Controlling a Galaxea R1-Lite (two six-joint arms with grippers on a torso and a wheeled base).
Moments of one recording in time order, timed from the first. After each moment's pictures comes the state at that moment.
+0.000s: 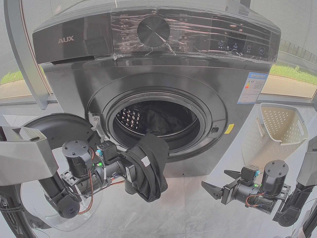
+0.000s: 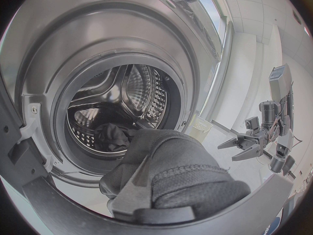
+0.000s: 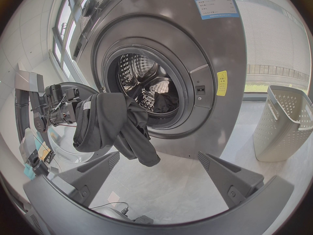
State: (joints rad) left arm -0.52 2.05 -0.42 -1.55 -0.23 -0.06; right arm 0.64 1.95 -0.09 -1.55 -0.07 0.24
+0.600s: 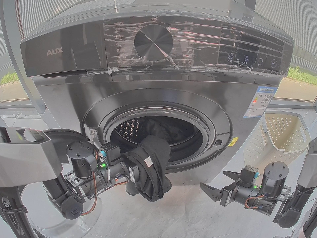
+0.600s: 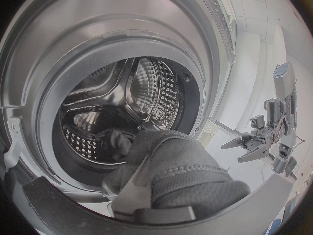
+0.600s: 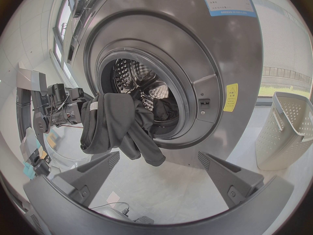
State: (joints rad) left arm -0.54 2.07 -0.44 -1.55 -0.19 -0.06; right arm 0.67 1.94 -0.09 -1.55 -0.08 0.24
